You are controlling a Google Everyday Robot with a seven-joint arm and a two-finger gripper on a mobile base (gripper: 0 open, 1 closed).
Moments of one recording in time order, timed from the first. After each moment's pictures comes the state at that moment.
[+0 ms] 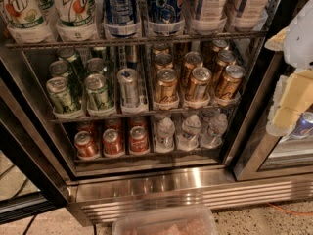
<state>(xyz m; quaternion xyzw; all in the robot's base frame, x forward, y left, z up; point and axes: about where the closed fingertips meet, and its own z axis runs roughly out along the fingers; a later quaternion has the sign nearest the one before) 0.438 -0.217 0.976 -0.60 0.78 -0.03 0.16</state>
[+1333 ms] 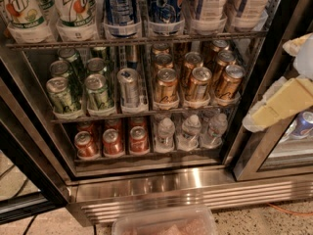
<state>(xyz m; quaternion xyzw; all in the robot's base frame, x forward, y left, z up) 0.436 -0.205 0.983 -0.46 0.83 0.01 0.31</state>
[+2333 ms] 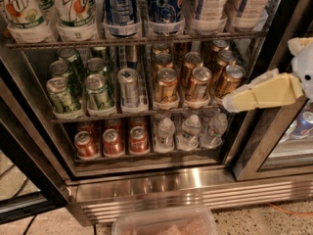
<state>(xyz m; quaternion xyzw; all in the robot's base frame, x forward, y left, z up) 0.455 -0.192 1.000 -0.34 0.81 0.07 0.46</state>
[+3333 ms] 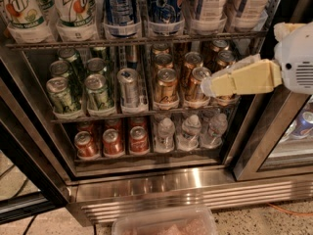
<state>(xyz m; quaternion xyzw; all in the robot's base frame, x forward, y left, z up) 0.461 -0.157 1.027 -0.32 0.78 0.09 0.53</state>
